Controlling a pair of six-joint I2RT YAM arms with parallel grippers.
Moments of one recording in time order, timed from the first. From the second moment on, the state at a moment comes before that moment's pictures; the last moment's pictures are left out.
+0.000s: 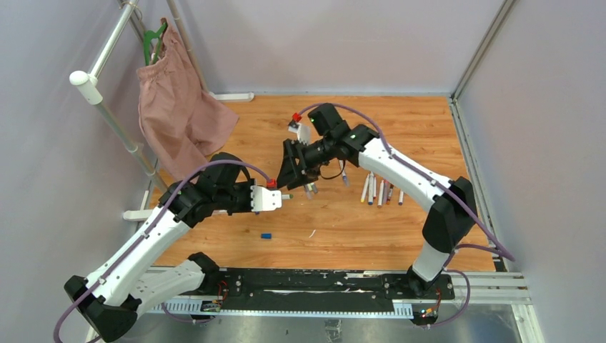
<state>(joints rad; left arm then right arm) -0.62 0.91 0.99 -0.96 0.20 0.92 0.74 1.67 1.57 -0.65 -0.76 0.60</state>
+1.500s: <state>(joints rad) -0.67 0.92 1.05 -1.03 0.27 0.95 0.90 1.81 1.50 -0.55 -1.03 0.56</state>
